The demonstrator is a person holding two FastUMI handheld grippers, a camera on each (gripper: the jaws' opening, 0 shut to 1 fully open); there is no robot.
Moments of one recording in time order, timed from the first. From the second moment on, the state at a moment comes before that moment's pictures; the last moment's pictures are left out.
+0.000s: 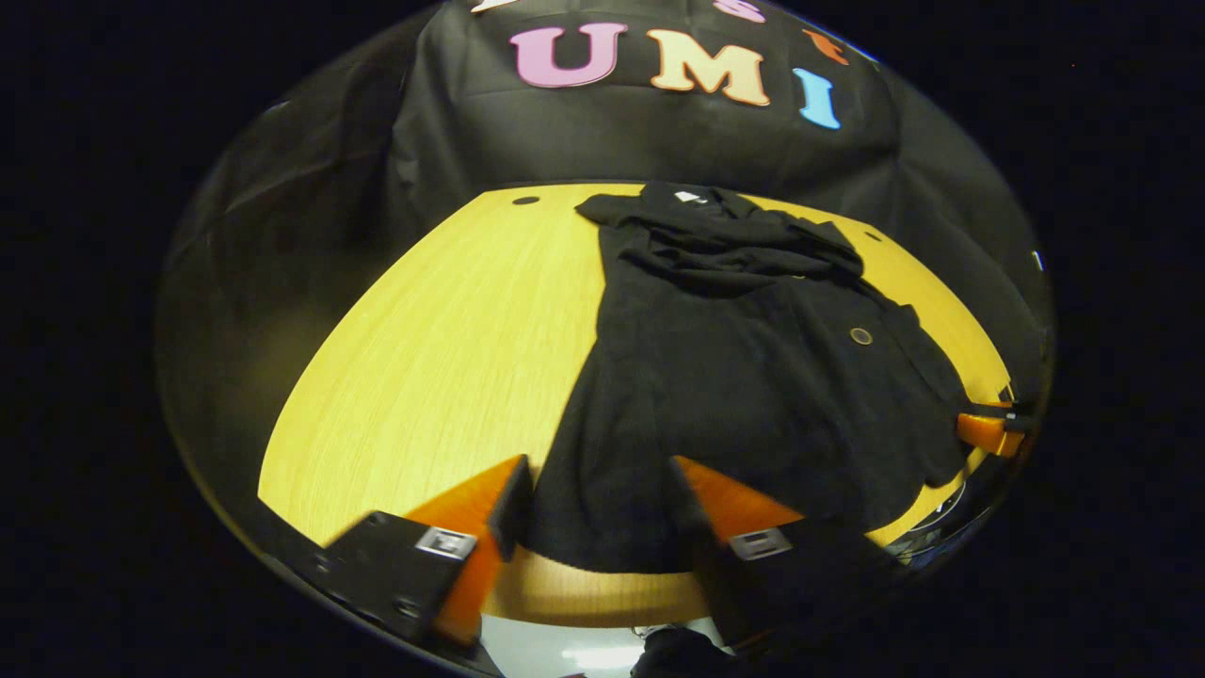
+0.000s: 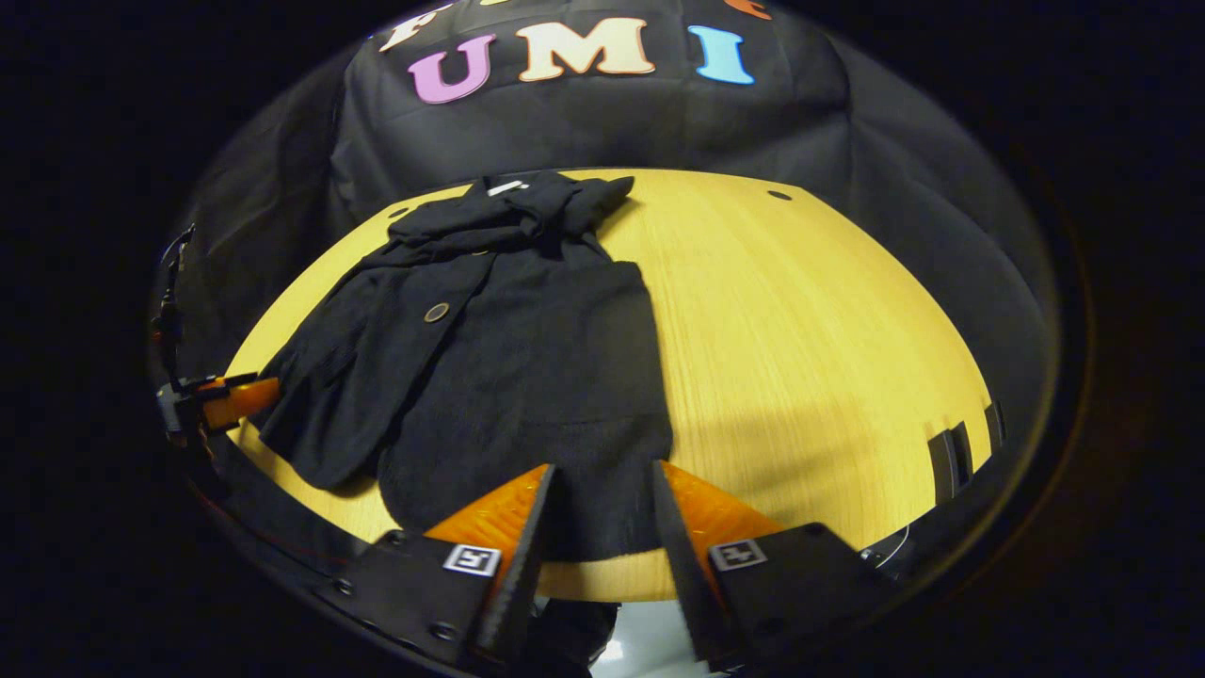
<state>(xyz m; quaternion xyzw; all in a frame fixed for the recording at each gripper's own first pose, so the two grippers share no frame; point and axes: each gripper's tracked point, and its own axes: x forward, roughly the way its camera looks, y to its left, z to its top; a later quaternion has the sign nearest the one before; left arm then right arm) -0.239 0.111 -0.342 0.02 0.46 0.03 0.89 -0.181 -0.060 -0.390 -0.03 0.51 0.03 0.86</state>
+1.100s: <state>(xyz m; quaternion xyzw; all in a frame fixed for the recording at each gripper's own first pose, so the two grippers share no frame) -0.139 0.072 -0.260 -0.09 0.39 0.07 0.91 -0.065 -0.020 -0.299 0.03 0.40 0.16 0.90</state>
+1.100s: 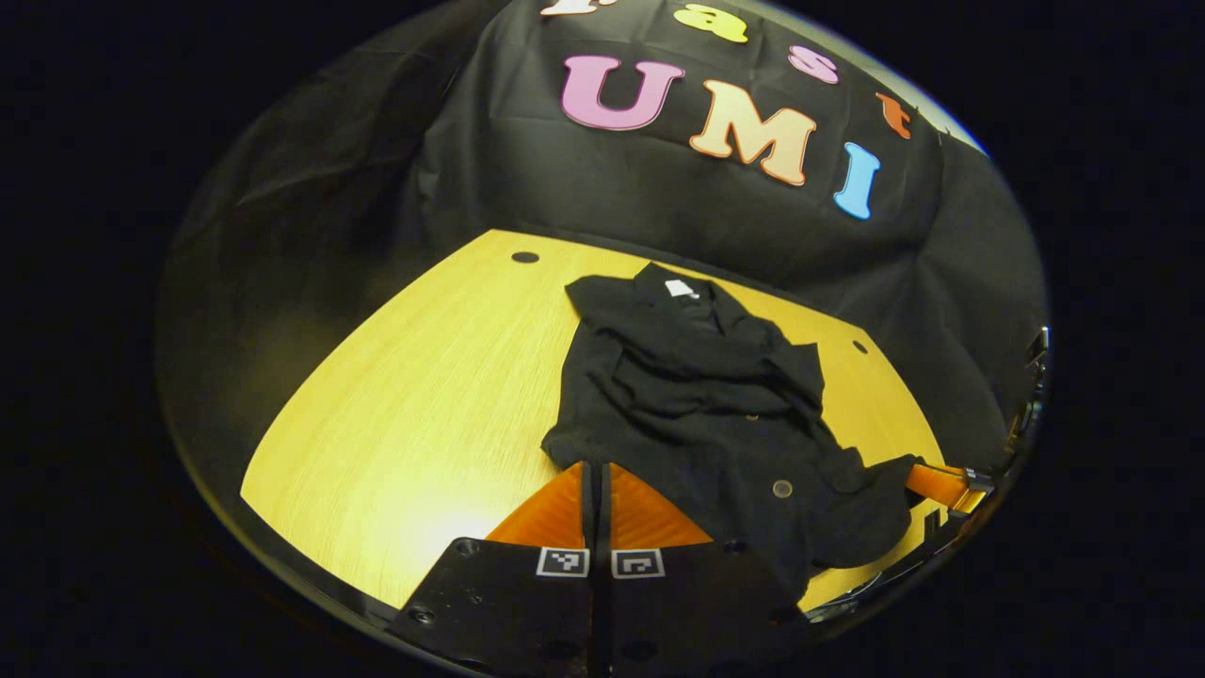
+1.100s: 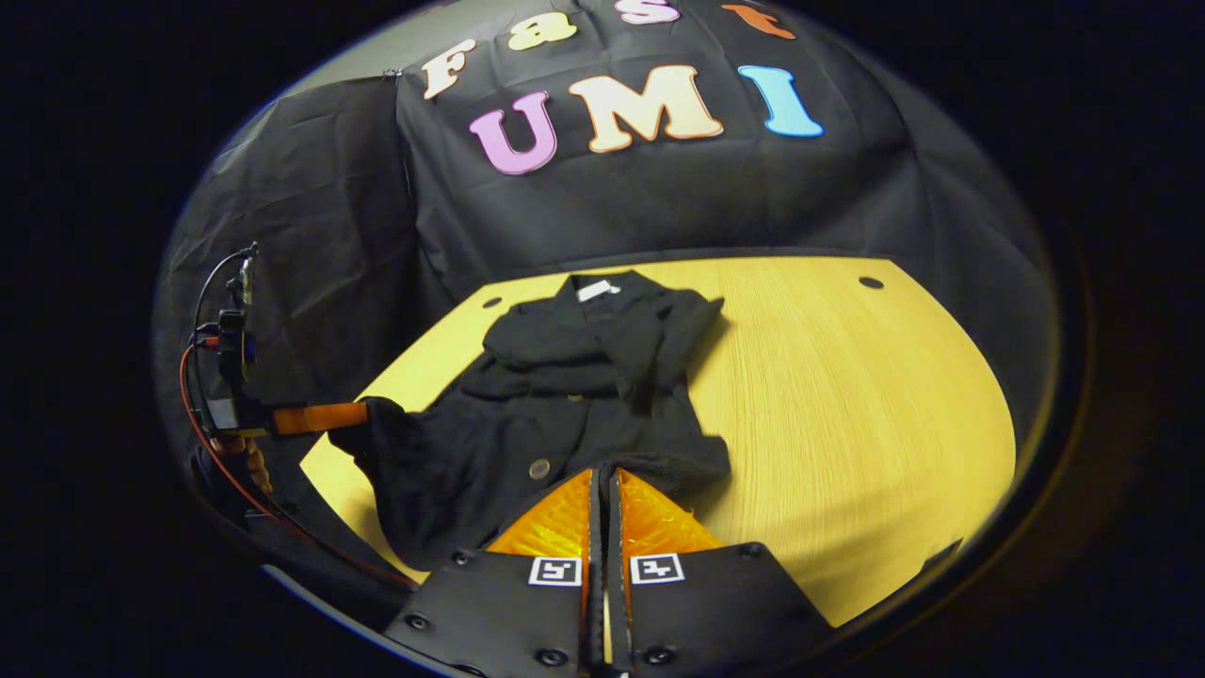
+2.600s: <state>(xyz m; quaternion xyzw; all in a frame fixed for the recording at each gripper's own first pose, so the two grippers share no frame) 0.154 0.196 -0.273 0.08 0.29 0.09 0.95 0.243 -0.026 -0.275 0.03 0.31 -0.03 0.95</state>
